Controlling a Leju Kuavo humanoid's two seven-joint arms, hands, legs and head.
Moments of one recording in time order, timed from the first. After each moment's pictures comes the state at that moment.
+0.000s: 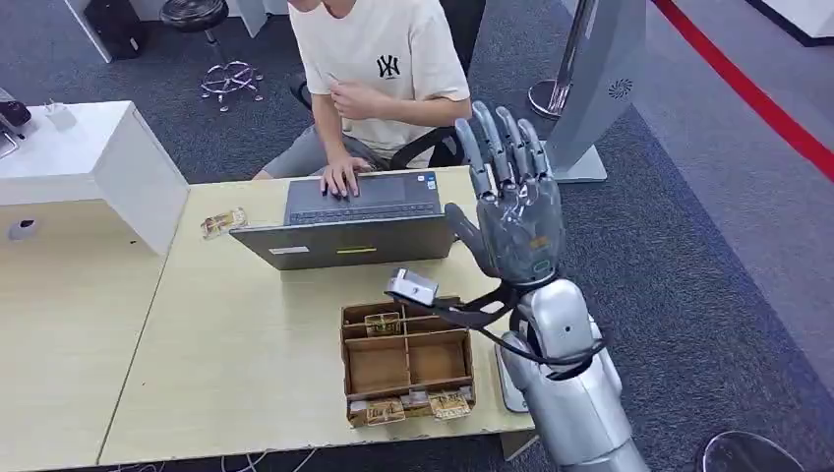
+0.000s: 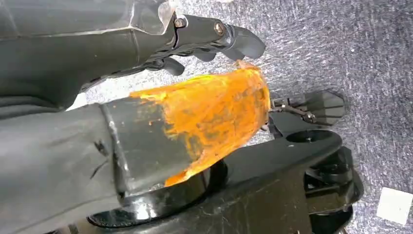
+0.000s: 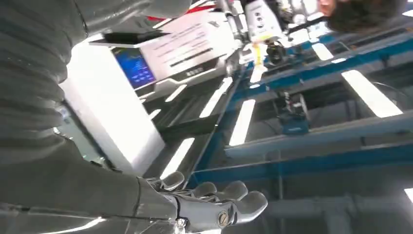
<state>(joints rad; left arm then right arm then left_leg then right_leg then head) -0.18 -0.07 -1.52 -0.15 1.36 0.24 -0.08 -0.31 0.11 0.32 -1.62 1.48 -0.69 -0.22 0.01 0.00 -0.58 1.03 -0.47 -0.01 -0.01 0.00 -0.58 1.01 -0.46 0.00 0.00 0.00</state>
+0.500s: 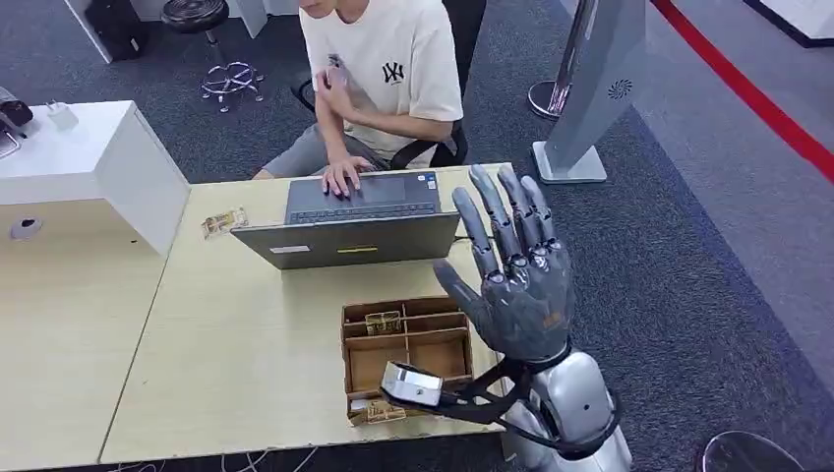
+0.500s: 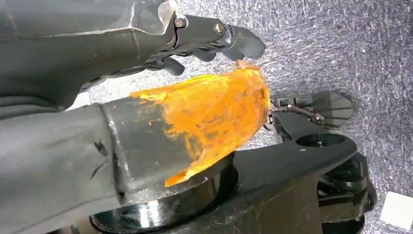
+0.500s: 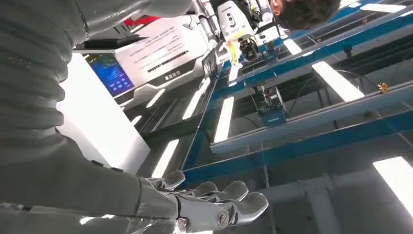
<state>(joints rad) -0.17 -0.07 -1.52 -0.15 1.39 0.25 -0.10 -0.10 0.15 0.35 -1.85 1.46 -0.69 -0.34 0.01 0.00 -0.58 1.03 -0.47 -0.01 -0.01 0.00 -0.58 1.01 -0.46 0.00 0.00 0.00</state>
